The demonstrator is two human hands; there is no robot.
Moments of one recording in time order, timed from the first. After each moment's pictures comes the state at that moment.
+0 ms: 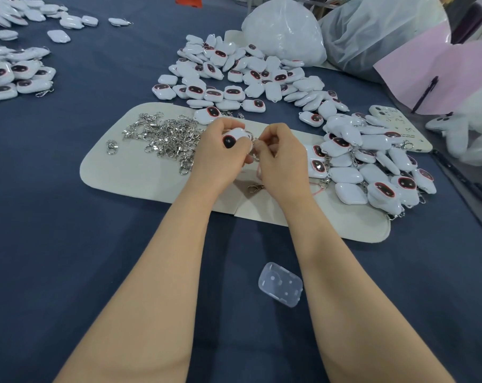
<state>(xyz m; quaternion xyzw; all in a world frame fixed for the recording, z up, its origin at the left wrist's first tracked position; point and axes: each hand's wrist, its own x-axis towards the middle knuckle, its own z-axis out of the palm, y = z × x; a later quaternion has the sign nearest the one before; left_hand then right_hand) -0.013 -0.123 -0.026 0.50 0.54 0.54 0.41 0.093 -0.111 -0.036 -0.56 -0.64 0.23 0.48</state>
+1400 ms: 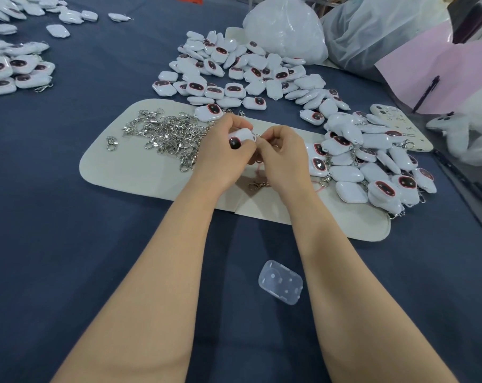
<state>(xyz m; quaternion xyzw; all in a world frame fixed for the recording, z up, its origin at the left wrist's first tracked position) -0.014 -0.120 -0.030 0.55 0.53 0.53 0.36 0.093 -0.108 -0.033 -0.57 -0.57 0.35 0.47</state>
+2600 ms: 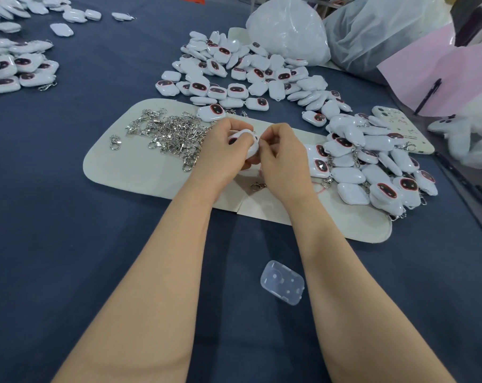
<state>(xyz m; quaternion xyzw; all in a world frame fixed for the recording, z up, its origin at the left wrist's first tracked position) -0.014 -0.123 -0.025 0.47 0.51 0.54 0.47 0.093 -0.112 -0.037 -0.56 -0.66 0.25 0.44</state>
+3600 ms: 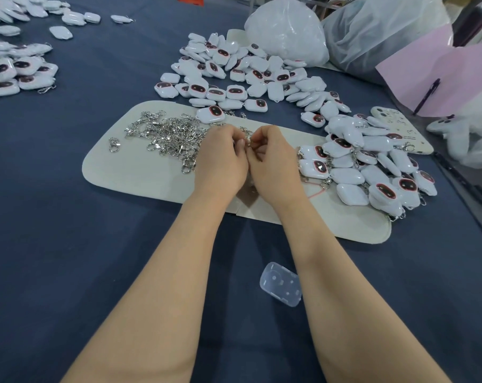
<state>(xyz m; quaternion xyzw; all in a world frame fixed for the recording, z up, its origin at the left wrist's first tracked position) -0.010 -0.118 -0.036 0.59 0.65 0.45 0.17 0.082 -0.115 -0.036 -0.56 -0.68 0.21 0.42</state>
